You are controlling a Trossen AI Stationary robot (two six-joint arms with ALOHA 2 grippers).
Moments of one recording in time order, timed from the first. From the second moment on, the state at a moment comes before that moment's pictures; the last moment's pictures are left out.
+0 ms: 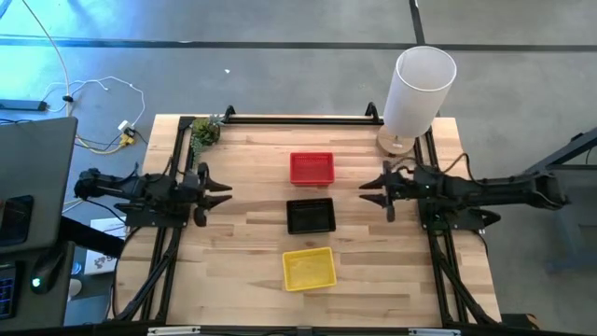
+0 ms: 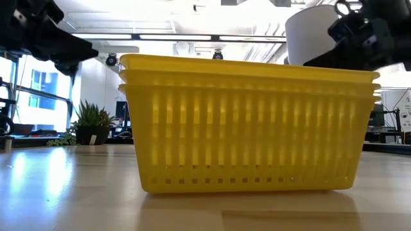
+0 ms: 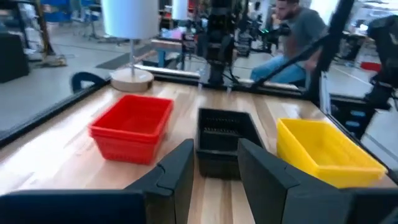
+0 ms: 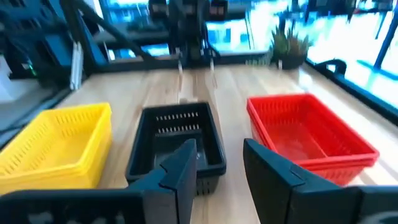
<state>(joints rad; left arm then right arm) -0.09 0.00 0.11 -0.22 -0.30 -0.14 -0.12 0.60 0.14 0.28 -0.12 0.03</state>
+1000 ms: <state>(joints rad) -0.09 0.02 0.08 -0.17 -0.14 -0.02 -0.12 0.33 0.01 0.44 -0.11 0.00</state>
